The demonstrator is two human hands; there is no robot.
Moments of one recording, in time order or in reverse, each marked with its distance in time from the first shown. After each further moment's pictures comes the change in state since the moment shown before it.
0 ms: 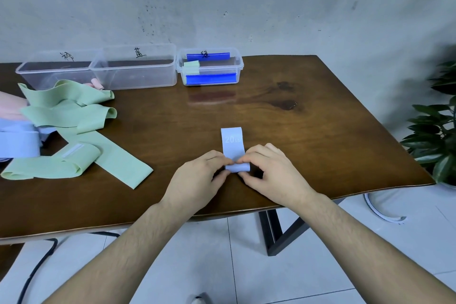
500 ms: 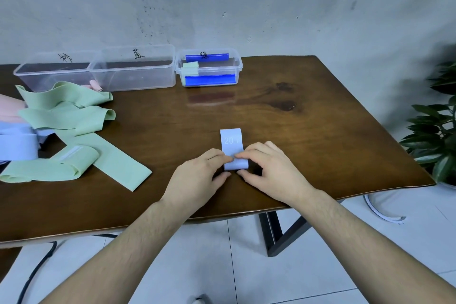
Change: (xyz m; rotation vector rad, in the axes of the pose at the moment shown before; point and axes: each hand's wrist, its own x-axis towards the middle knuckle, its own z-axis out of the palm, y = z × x) left_hand 0.004 -0.001 0.001 0.059 0.024 0.032; right_hand 0.007 0.005 -0.002 -0.007 -0.038 0.032
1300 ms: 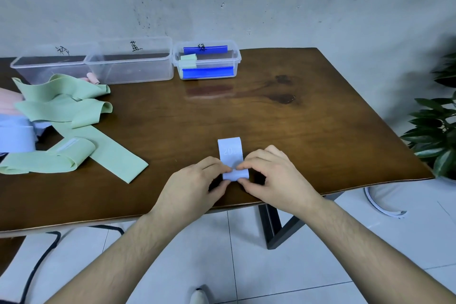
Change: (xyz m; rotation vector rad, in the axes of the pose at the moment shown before) left_hand -0.029 0.018 -0.006 -0.009 0.029 0.045; right_hand -0.031 -0.008 -0.004 0.051 0.050 -0.064
